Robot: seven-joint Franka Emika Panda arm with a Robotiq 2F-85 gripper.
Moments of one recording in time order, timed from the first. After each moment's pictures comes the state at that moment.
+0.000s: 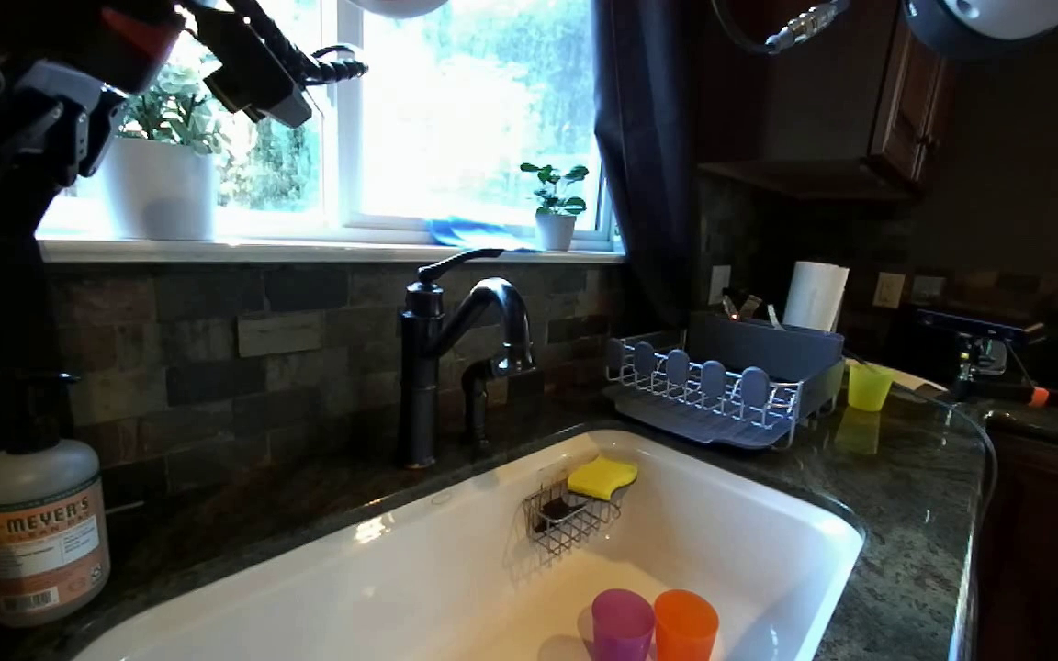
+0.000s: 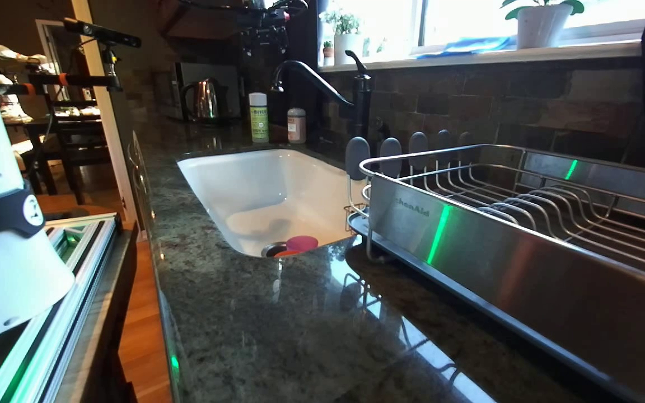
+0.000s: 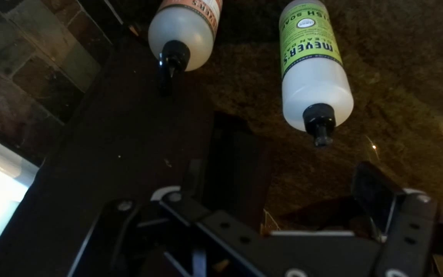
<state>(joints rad) 0.56 0.54 0.42 -1.39 -0.21 2.43 -0.30</state>
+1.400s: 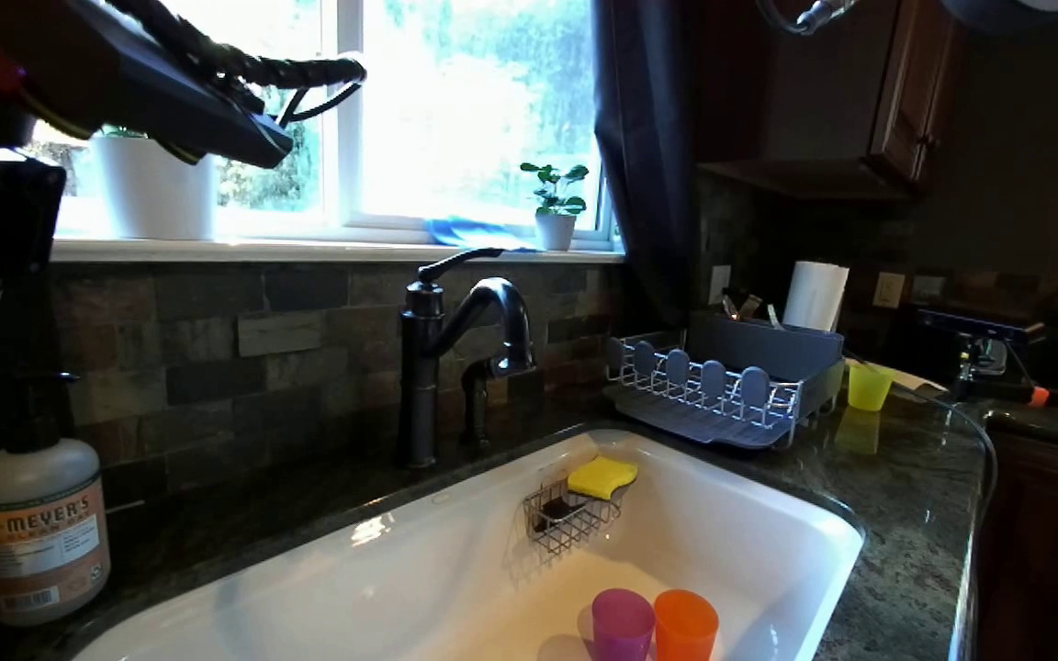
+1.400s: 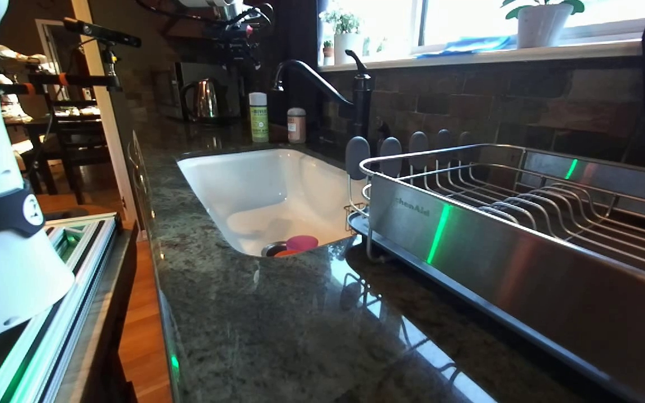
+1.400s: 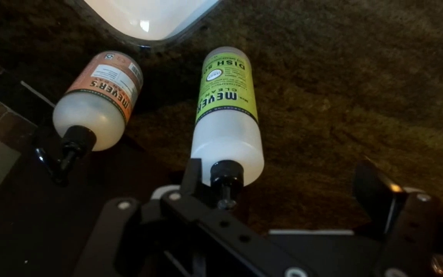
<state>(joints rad) 0.79 0.55 0.27 -1.41 -0.22 2.33 0.06</state>
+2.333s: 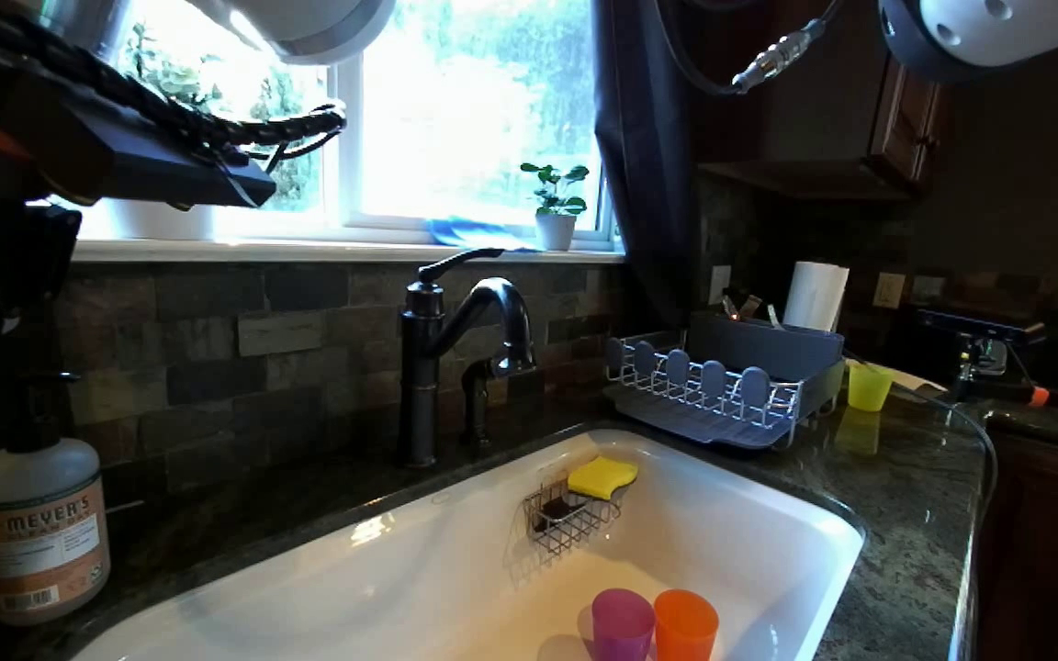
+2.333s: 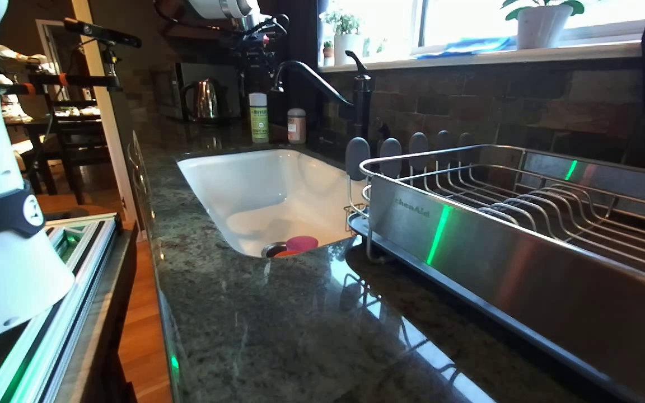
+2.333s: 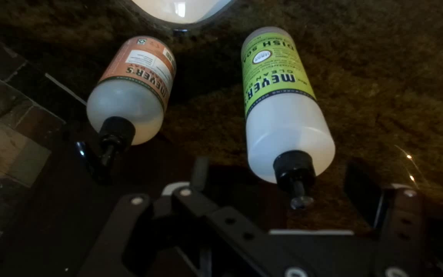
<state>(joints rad) 0.79 0.66 0.23 -1.28 -0.21 2.33 0.04</state>
